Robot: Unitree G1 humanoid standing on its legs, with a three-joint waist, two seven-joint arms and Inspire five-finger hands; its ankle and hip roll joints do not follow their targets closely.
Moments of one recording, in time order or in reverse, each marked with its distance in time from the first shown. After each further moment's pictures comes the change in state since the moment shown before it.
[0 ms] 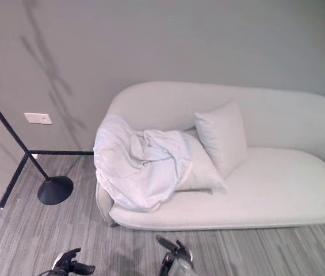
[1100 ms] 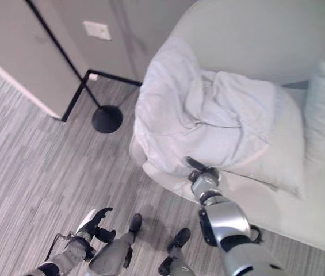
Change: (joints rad) left arm -0.213 0.036 -0.335 -0.243 0.275 -0.044 0.079; right arm -0.770 -0.307 -0.076 0.378 0.133 -0.006 -0.019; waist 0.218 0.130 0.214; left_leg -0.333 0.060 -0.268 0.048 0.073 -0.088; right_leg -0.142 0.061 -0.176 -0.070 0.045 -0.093
